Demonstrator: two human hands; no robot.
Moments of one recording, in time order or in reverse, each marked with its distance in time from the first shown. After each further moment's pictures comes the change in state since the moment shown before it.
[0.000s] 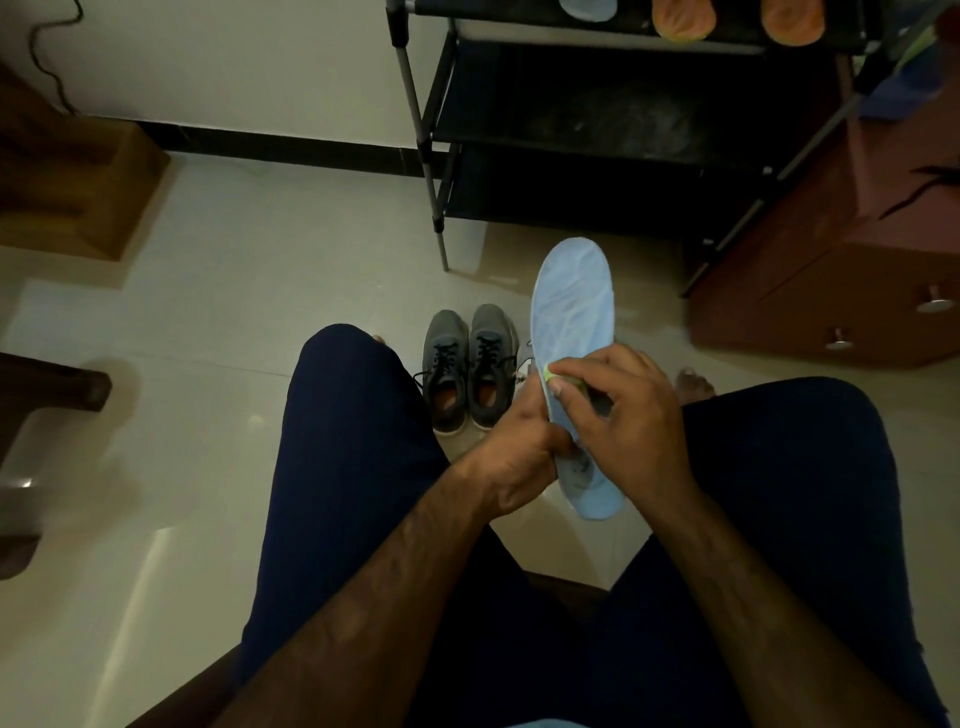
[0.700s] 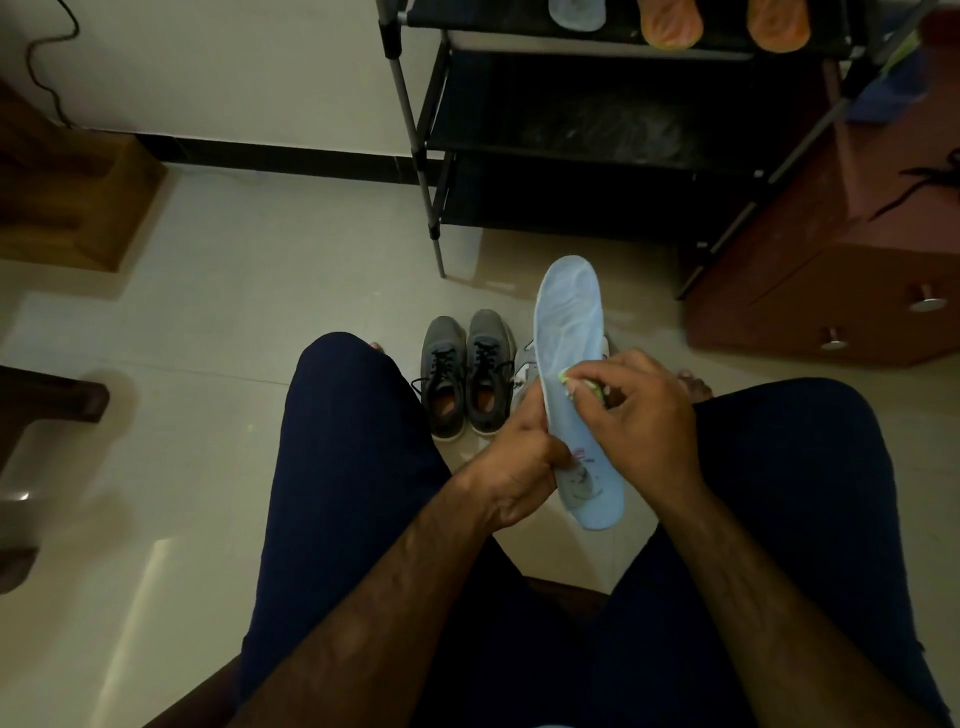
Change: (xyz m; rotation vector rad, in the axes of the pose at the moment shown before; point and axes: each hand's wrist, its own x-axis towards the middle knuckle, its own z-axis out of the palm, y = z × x) left_hand -0.002 -0.007 0.001 -0.002 0.011 -0.001; right_hand 0.003 0.014 -0.007 -0.004 0.014 0.100
